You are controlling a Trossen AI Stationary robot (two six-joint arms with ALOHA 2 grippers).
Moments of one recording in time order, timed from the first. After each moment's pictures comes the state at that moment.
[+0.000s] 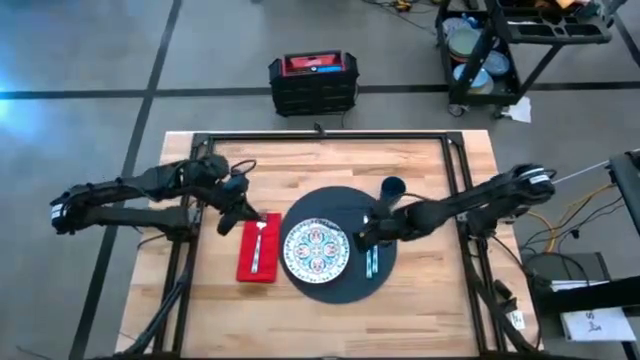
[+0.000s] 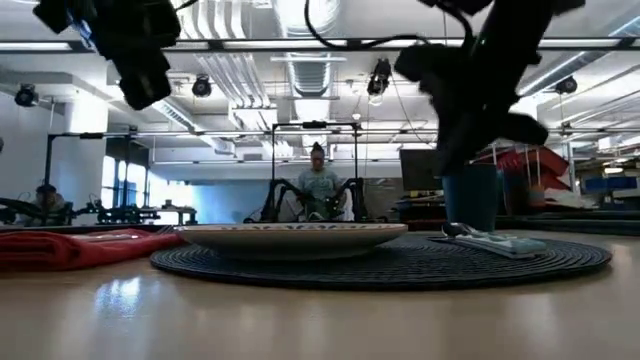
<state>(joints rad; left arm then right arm) 0.25 0.75 0.69 -0.56 0.50 -0.35 0.20 1.54 0.91 -0.41 0.22 1.24</state>
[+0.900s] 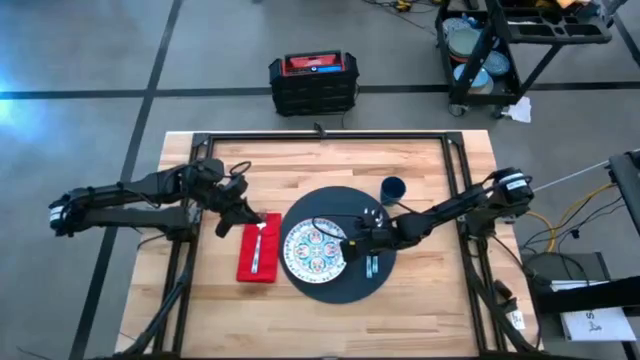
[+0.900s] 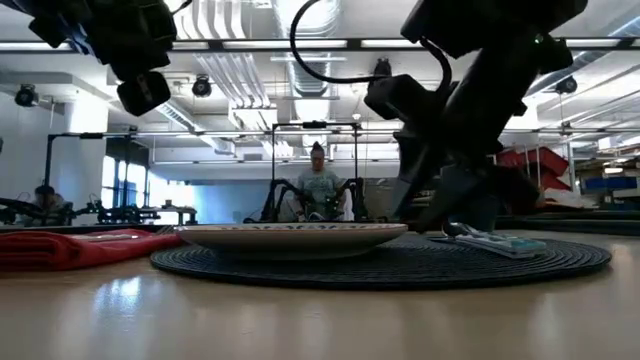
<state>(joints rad) 0.25 0.72 0.63 -0.45 0.53 -0.39 0.22 1.69 0.86 -0.12 0.16 1.37</state>
